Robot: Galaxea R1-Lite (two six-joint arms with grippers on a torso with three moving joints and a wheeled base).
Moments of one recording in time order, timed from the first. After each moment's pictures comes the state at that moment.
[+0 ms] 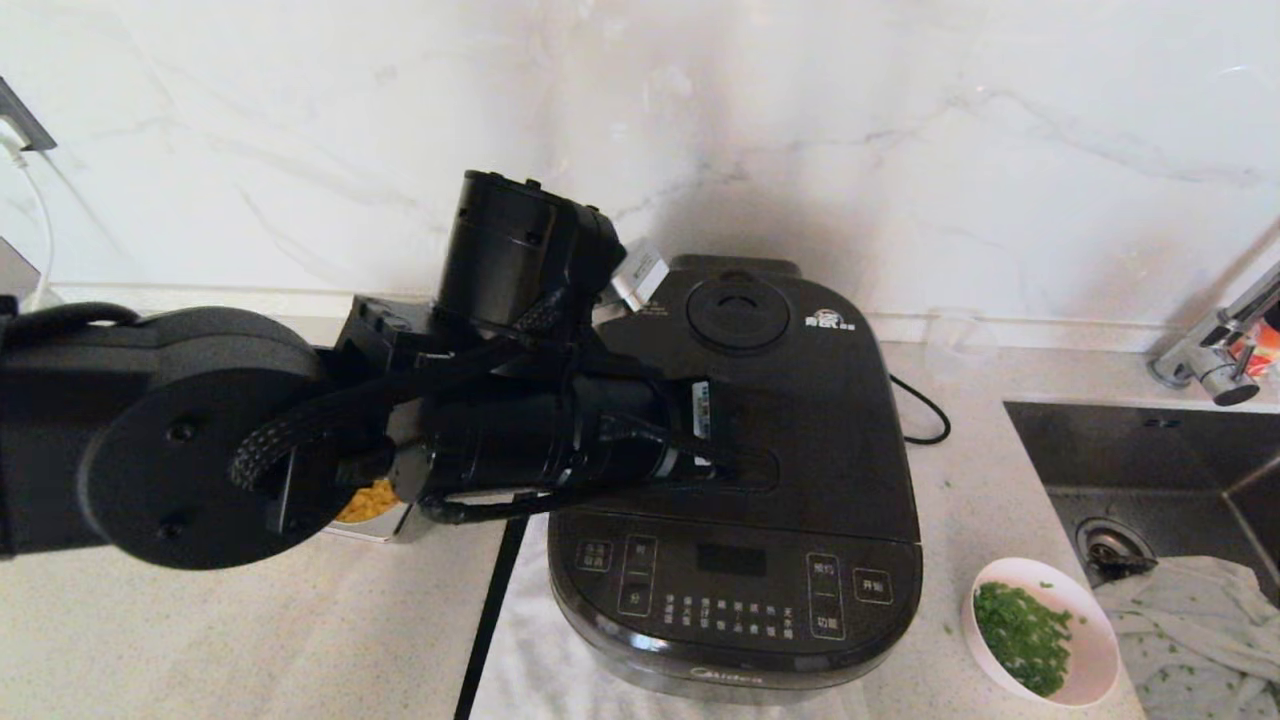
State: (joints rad) left arm -0.80 1.78 -1.27 0.00 -0.06 -0.45; right arm 0.00 0.00 0.00 0.01 0.03 -0.07
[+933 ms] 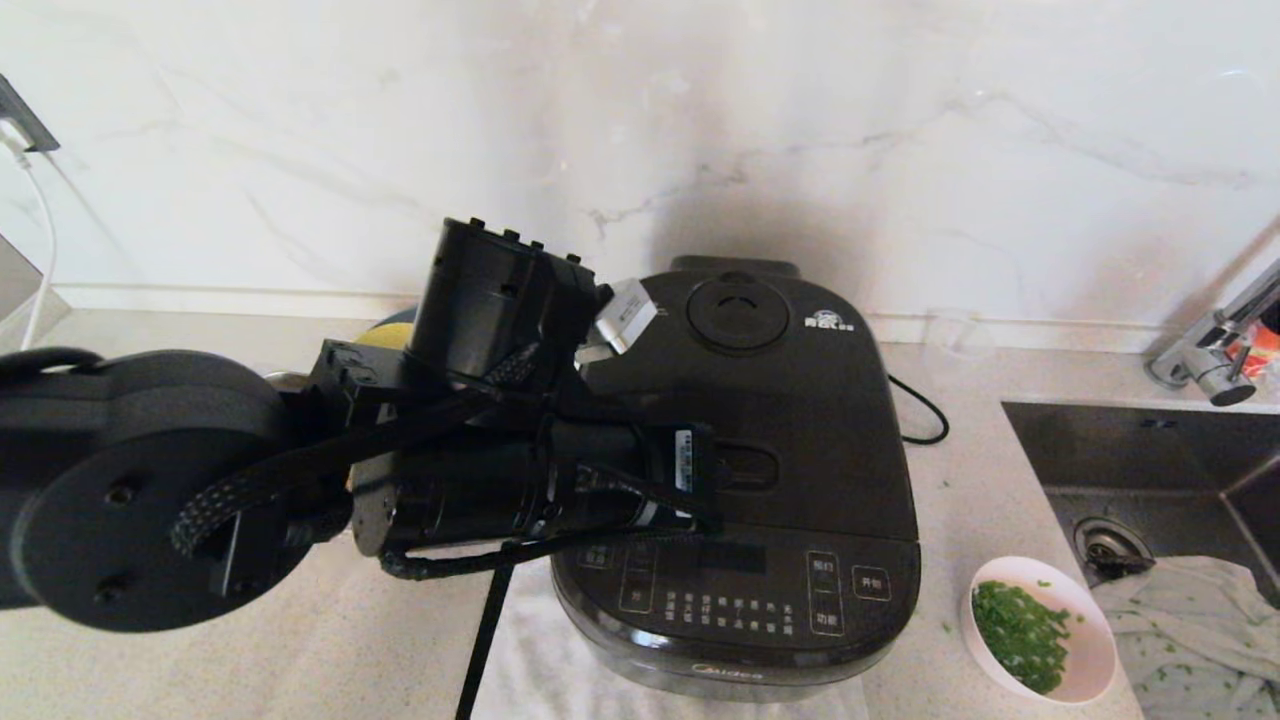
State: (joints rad) left arm -0.81 1.75 -1.17 0.01 -0.07 -0.45; right arm 0.00 0.00 0.00 0.01 0.03 -0.07
